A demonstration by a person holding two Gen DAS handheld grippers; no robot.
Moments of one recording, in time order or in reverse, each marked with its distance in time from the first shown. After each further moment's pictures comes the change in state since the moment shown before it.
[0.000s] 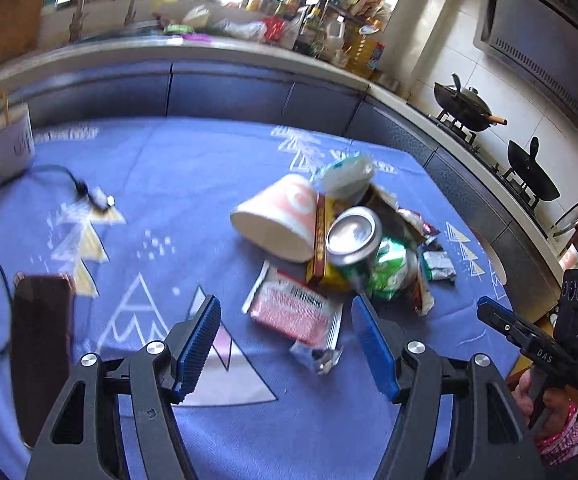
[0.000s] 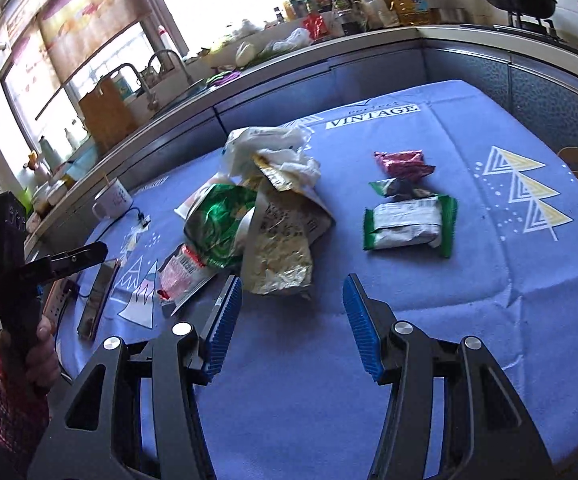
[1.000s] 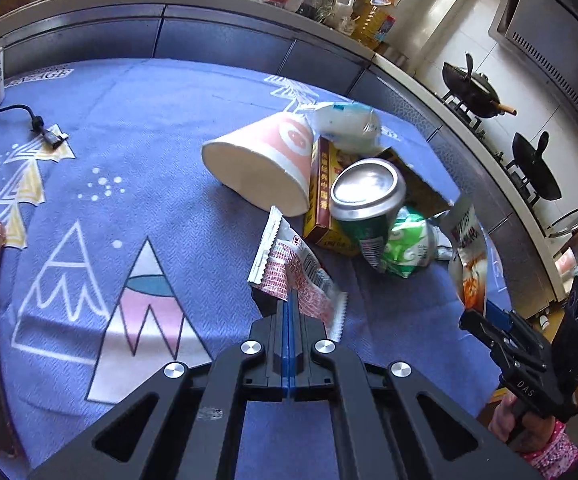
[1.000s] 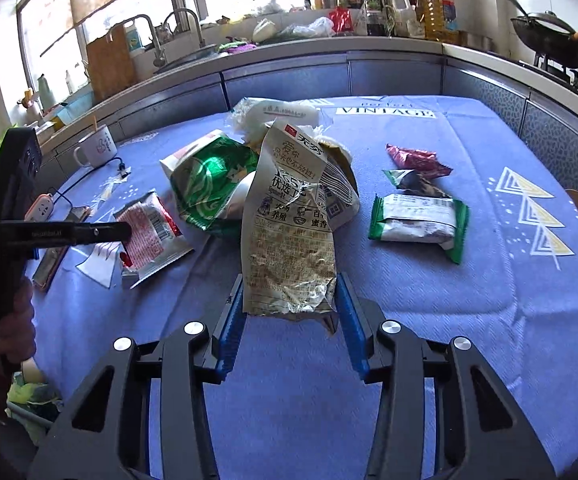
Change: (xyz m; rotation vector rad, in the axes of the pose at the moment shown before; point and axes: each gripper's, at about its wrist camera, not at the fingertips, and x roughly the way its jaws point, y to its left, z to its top) left arm 0.041 -0.008 -0.017 -0.062 0.088 -0.052; right arm 0.016 -0.001 -0.018 -0.158 0.004 -0.074
